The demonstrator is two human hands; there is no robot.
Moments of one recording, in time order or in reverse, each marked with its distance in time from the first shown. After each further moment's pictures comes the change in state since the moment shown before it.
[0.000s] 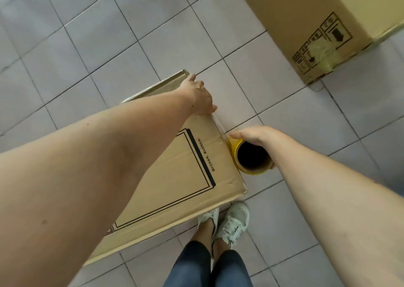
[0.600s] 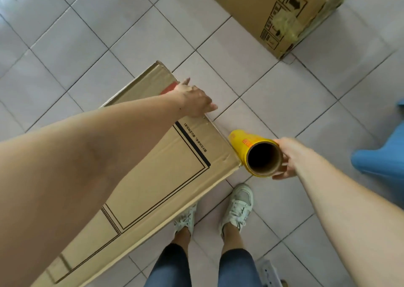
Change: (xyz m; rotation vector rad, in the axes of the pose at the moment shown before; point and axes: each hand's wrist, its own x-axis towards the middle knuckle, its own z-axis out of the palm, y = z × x) left_hand -0.010 0.047 0.009 -0.039 0.096 0.206; right_hand -0.024 0.130 0.026 0.891 0.061 0.299
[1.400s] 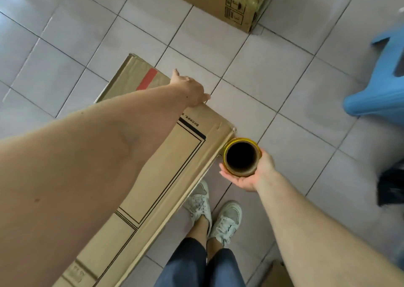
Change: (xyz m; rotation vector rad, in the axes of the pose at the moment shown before) left_hand -0.017 0.059 0.002 0.239 -0.081 -0.107; right_hand -0.003 0.144 0.074 1.076 -0.390 0.377
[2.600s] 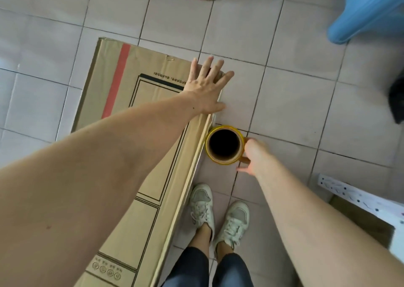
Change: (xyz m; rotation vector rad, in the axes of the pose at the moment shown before) left_hand -0.049 0.090 0.084 0.047 0.489 0.370; right_hand 0.046 0.104 -0.046 -0.204 0.178 -0.376
